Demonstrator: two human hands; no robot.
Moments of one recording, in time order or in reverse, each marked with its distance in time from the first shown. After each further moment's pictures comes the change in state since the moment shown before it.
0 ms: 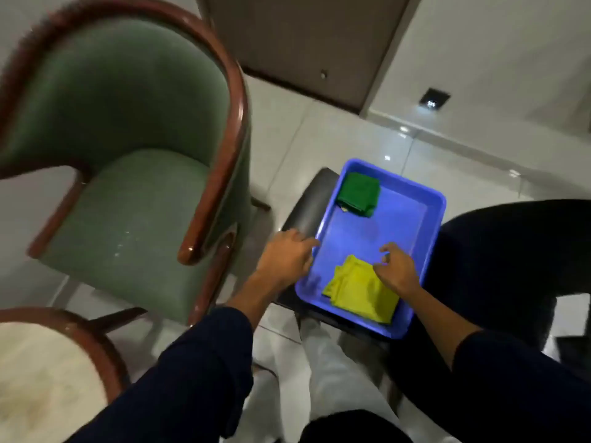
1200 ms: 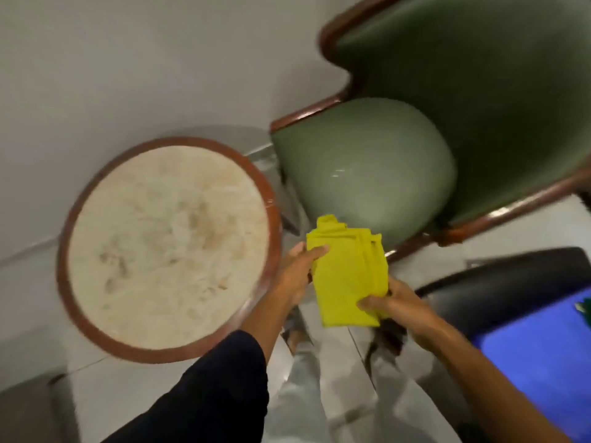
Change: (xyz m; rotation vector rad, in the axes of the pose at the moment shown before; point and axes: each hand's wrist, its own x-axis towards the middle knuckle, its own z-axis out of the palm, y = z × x) left_hand -0.320 -0.205 0.060 -1.966 0.823 -1.048; right_hand -0.219 -0.242 0.236 0.144 -1.013 -0.183
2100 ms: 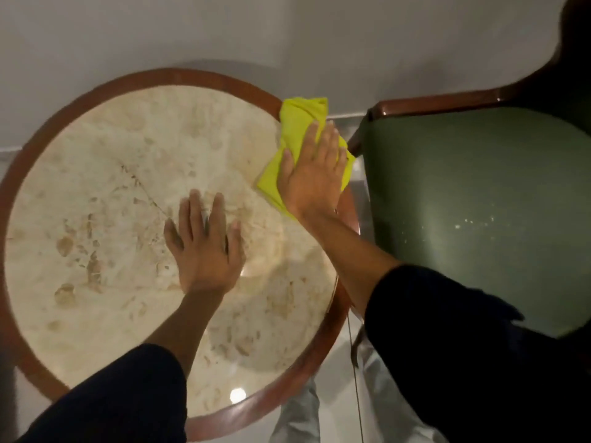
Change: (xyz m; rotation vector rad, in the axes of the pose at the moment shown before) left_hand 0.171 0.021 -0.290 1.391 1.029 0.490; right_hand 0.376 -0.136 0.281 -1.239 0.509 -0.646
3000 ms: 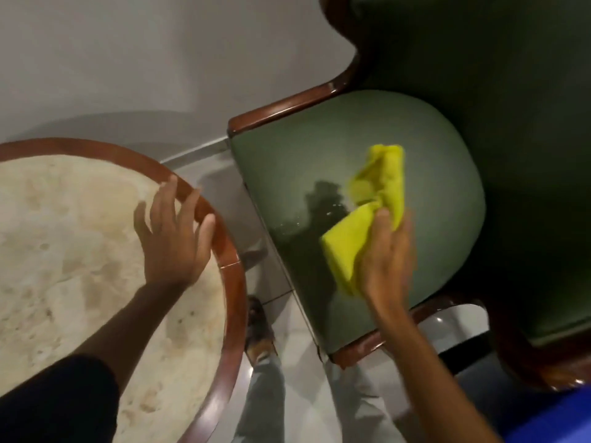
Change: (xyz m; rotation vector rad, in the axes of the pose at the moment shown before) left_hand 0.049 0.162 -0.021 -0.054 0.072 0.486; right_hand -0.128 0.222 -0.163 0.766 0.393 0.646
